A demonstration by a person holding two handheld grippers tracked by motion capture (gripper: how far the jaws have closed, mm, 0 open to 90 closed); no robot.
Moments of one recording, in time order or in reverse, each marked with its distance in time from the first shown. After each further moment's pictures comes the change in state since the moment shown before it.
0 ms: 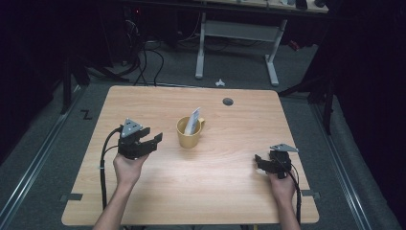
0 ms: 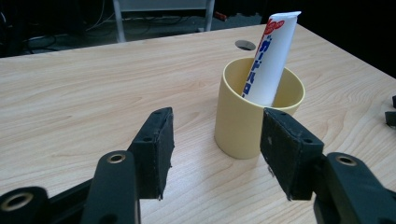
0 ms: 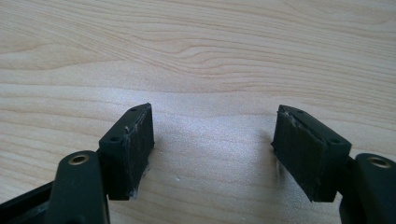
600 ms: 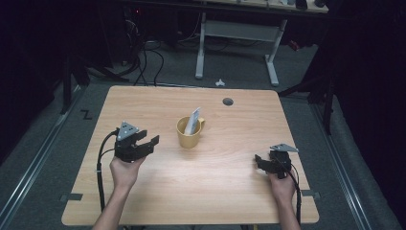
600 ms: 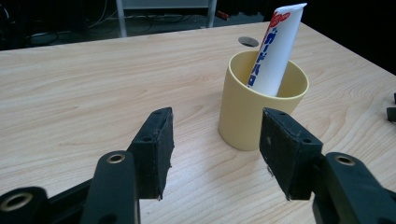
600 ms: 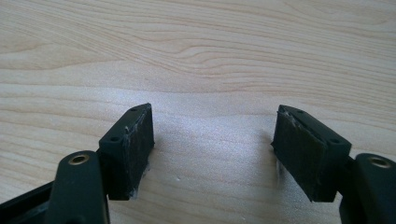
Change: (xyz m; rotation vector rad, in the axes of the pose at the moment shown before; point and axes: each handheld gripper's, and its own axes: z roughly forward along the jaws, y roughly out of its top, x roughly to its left) left arm 0.005 -0.009 -0.007 0.003 0.006 -0.014; right arm 0.000 0.000 0.000 0.000 0.000 0.000
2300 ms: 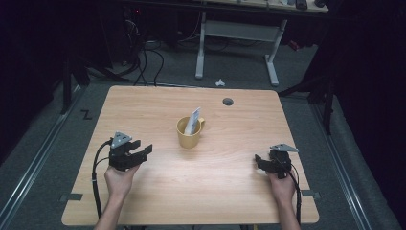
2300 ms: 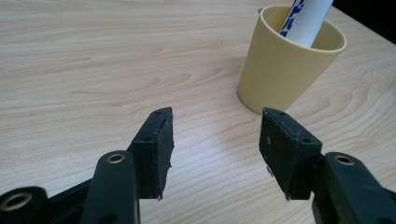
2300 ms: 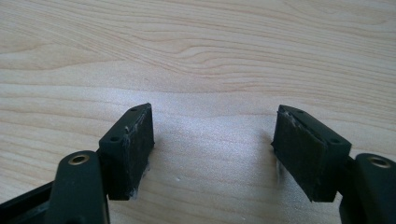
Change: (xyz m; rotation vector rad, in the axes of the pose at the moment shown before) left arm 0.016 -0.034 -0.002 0.064 0.029 -0.065; right arm 0.000 0.000 0.000 0.000 0.000 0.000
